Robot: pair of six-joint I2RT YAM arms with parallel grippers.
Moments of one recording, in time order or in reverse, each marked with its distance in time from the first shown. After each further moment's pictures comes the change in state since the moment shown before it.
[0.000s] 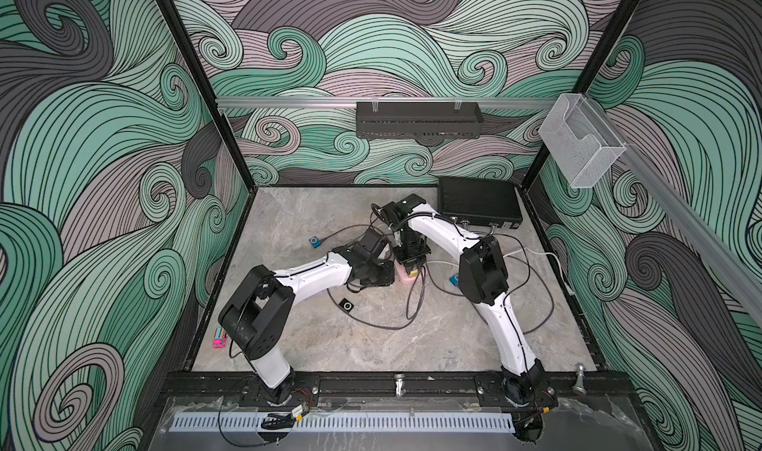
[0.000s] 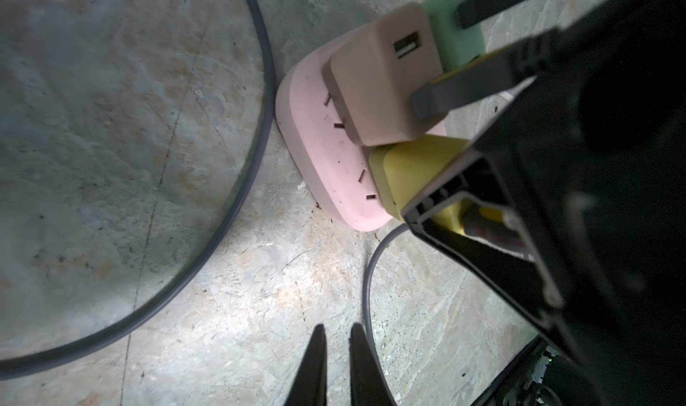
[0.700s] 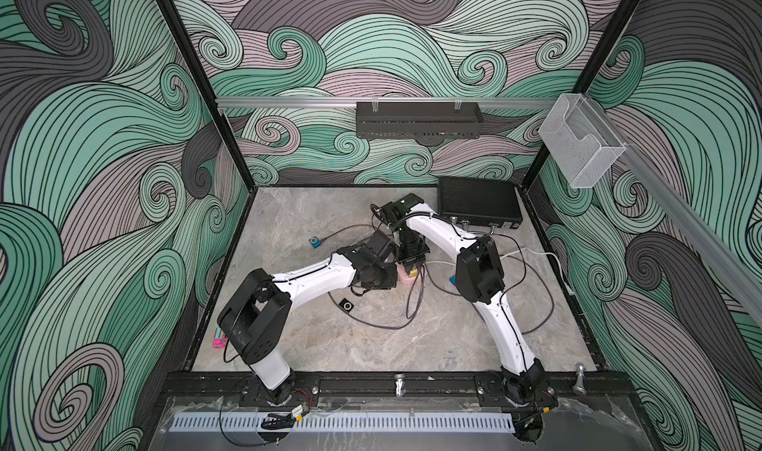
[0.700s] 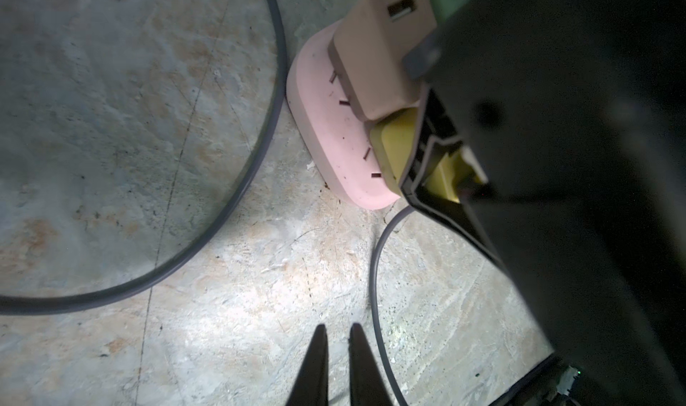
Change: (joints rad) left arm -0.061 -0.023 0.038 -0.097 -0.110 -0.037; right arm 0.000 0.050 0.065 -0.046 -0.002 -0.007
